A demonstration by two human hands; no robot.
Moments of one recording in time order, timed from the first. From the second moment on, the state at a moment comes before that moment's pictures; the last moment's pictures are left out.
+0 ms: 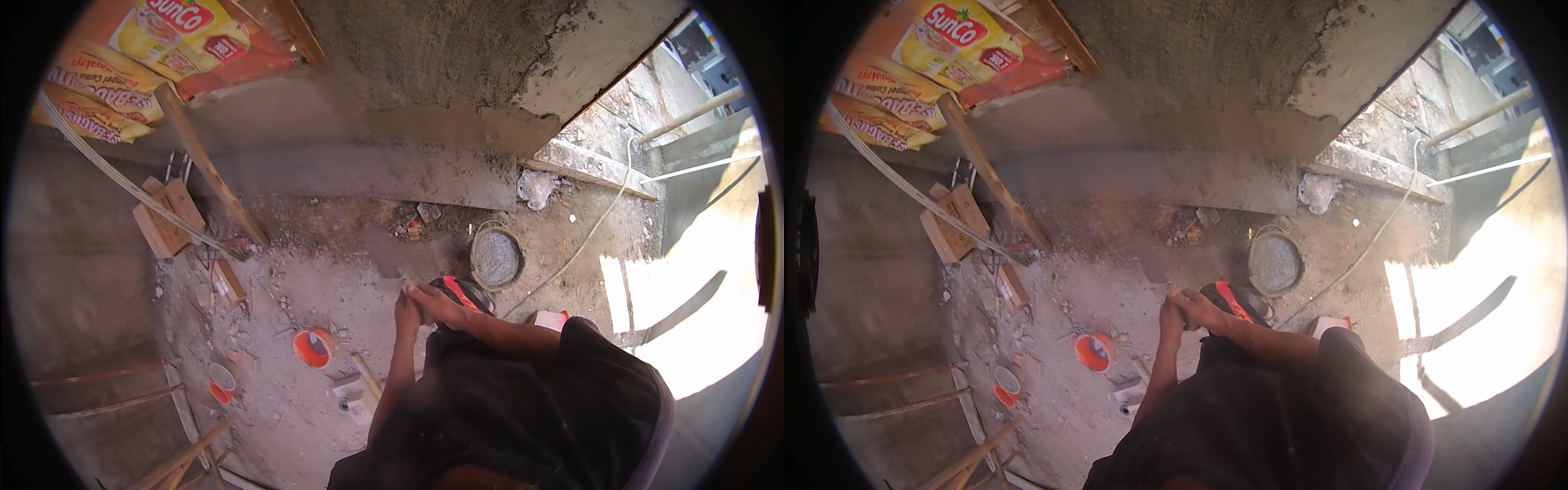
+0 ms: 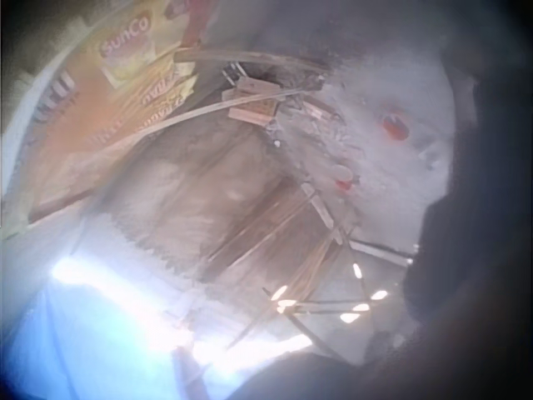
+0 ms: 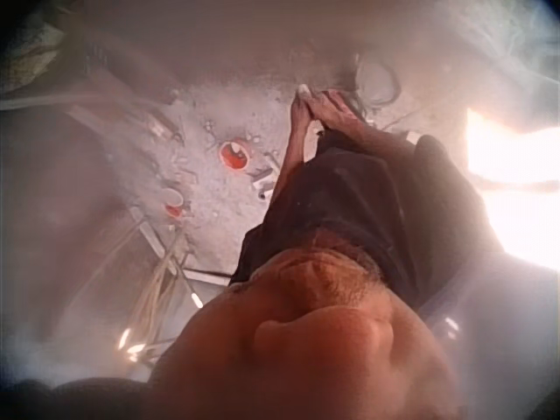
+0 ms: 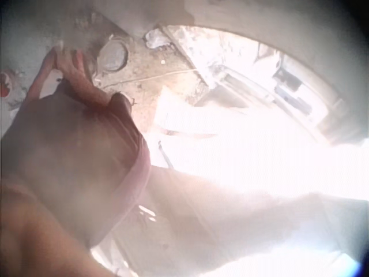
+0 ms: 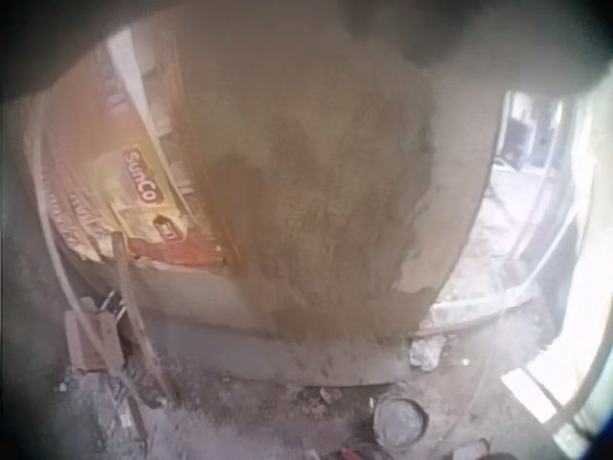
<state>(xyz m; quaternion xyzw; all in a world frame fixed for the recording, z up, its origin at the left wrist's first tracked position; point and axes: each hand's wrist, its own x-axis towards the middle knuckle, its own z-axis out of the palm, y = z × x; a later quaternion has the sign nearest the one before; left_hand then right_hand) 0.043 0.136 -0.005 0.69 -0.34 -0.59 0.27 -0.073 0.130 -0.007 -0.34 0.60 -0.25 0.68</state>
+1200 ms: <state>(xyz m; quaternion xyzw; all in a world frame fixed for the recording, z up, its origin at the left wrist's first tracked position) 0.300 -0.224 -0.121 0.75 -0.45 -0.47 0.10 -0.119 0.316 -0.129 -0.06 0.95 -0.03 0.31</state>
